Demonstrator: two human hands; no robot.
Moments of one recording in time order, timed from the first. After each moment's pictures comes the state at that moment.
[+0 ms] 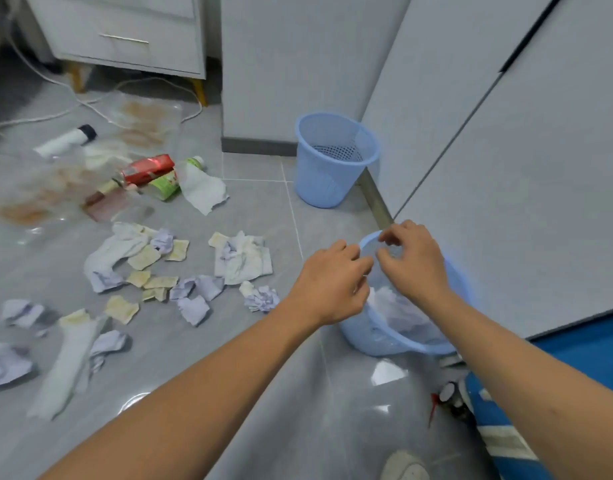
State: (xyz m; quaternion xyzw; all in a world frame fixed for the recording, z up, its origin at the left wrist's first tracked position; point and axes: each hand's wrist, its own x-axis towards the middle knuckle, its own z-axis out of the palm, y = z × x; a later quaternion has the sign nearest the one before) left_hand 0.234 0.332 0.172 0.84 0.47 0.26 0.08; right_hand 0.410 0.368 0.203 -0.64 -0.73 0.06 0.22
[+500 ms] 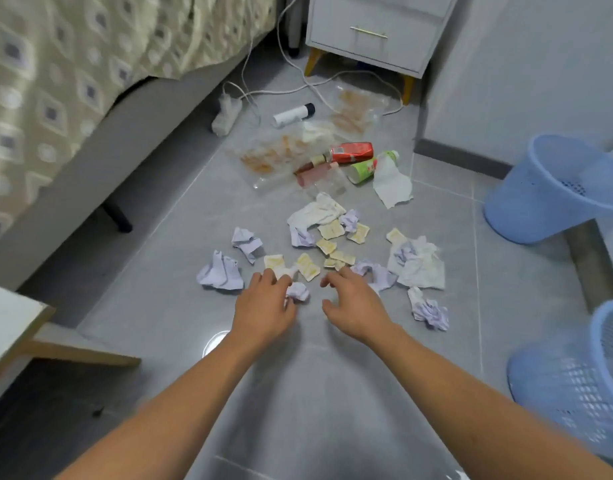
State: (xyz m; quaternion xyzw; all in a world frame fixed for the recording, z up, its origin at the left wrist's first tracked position) left_hand -0.097 0.164 0.027 0.52 0.83 0.13 0.14; right_hand 0.063 0.279 0.048 -0.40 -0.89 0.24 -0.01
